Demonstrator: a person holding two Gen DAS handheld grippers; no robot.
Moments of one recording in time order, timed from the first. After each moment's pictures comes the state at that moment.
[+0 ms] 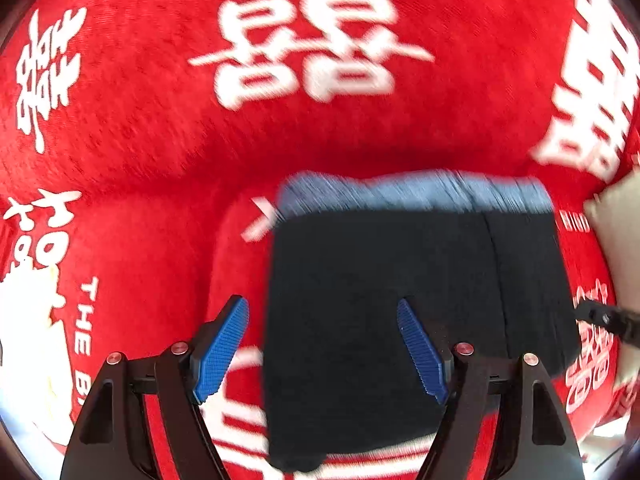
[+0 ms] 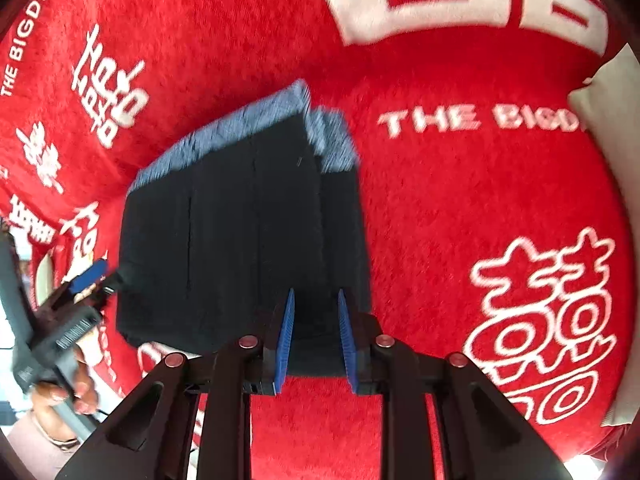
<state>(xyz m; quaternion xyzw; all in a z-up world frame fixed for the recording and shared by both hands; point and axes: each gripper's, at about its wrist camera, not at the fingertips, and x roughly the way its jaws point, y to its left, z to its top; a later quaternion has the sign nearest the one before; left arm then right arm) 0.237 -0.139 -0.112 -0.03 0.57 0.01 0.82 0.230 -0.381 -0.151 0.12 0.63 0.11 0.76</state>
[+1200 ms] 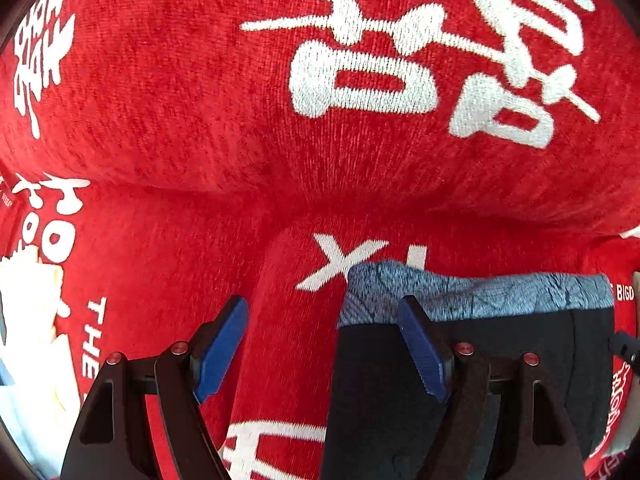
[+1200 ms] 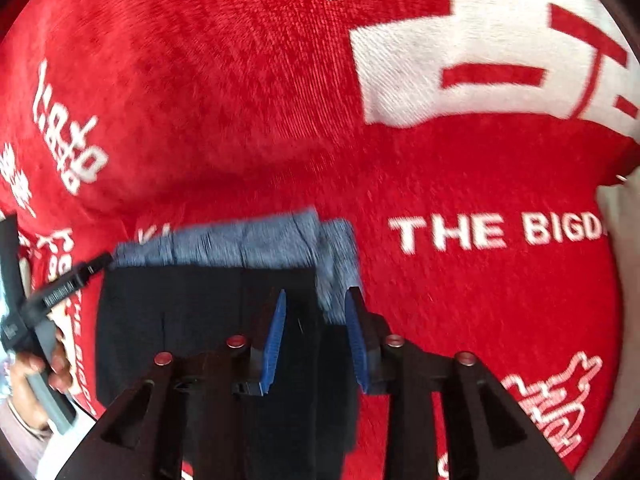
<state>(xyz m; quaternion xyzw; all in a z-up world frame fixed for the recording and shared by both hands) 0.302 -0.083 -0.158 -0.06 0.61 0.09 0.78 0.304 -0.364 -0.168 0.07 0.64 0.11 0.76</state>
